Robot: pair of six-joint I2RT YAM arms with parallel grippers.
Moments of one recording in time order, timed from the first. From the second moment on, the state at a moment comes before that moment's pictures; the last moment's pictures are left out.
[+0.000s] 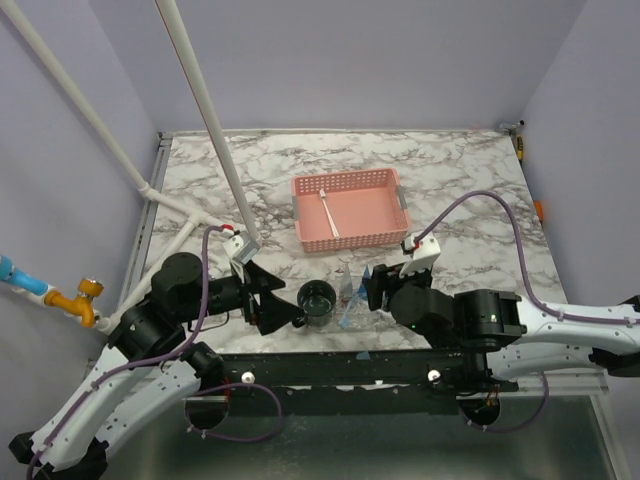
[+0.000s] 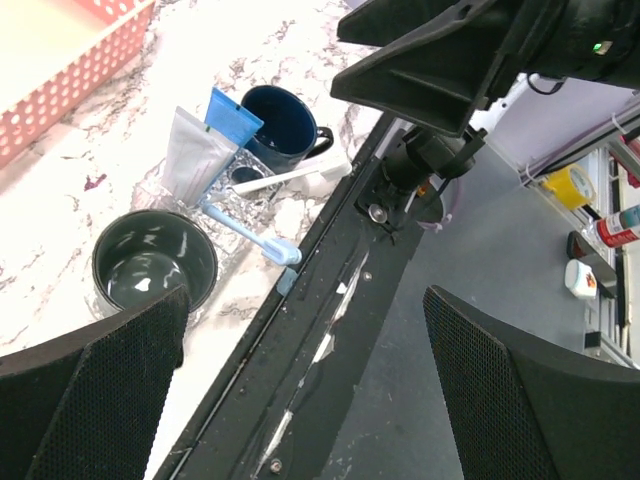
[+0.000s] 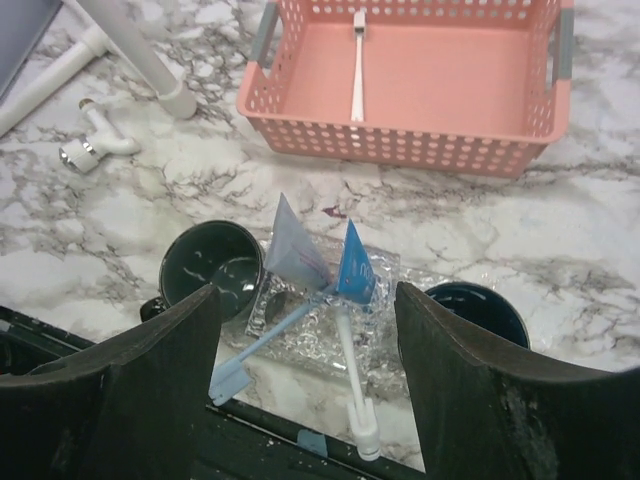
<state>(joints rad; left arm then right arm) -0.71 0.48 0.79 -0.56 0.50 -0.40 1.48 0.95 0.98 -0.71 0.97 0.76</state>
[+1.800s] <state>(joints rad) -0.63 0.66 0.89 -0.41 -0.04 -0.14 0.46 1.06 1.06 -0.36 0.21 0.33</state>
